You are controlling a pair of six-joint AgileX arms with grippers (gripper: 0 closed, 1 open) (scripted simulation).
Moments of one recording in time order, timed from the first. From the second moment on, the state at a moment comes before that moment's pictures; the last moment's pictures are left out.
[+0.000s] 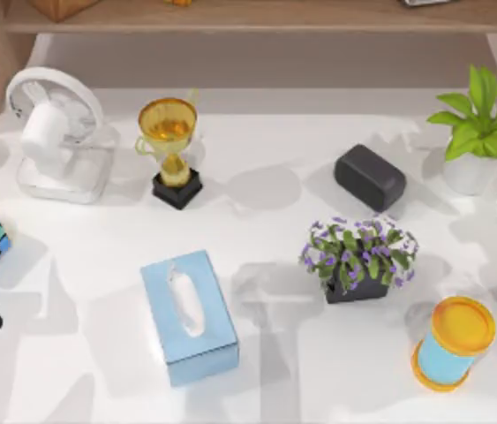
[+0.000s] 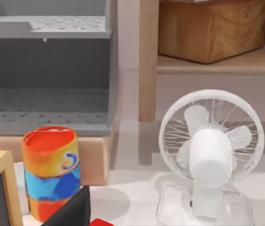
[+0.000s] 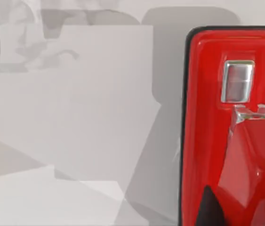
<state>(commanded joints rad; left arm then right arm) 0.00 0.00 0.00 0.00 0.00 0.00 0.09 1.69 0.98 -0.86 0.00 -0.31</state>
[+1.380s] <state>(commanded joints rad) 0.00 0.00 0.00 0.00 0.00 0.00 -0.07 1.82 1.74 -1.16 0.04 -0.16</state>
